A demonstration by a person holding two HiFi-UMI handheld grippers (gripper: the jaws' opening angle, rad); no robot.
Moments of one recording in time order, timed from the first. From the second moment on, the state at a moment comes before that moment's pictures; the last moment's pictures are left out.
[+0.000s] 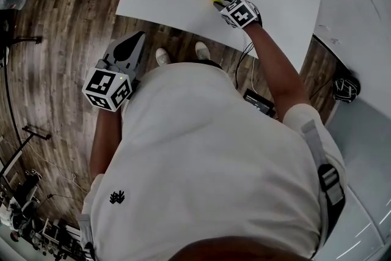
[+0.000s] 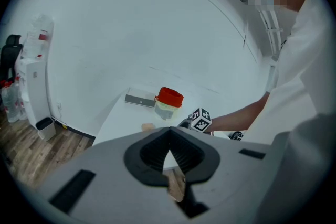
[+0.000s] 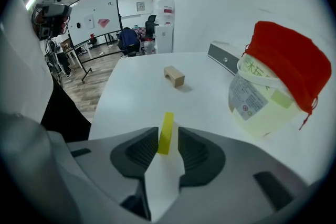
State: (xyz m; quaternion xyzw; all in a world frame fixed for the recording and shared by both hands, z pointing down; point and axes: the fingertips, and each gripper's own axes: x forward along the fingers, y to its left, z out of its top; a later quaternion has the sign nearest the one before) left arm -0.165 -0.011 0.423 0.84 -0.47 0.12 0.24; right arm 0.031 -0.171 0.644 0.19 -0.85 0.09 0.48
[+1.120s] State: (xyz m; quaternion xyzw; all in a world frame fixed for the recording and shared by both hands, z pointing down) left arm -0.104 -0.041 0.426 0.86 -0.45 0.10 0.23; right arm 0.037 -0.168 0.520 0.12 -0.89 0.05 0.43
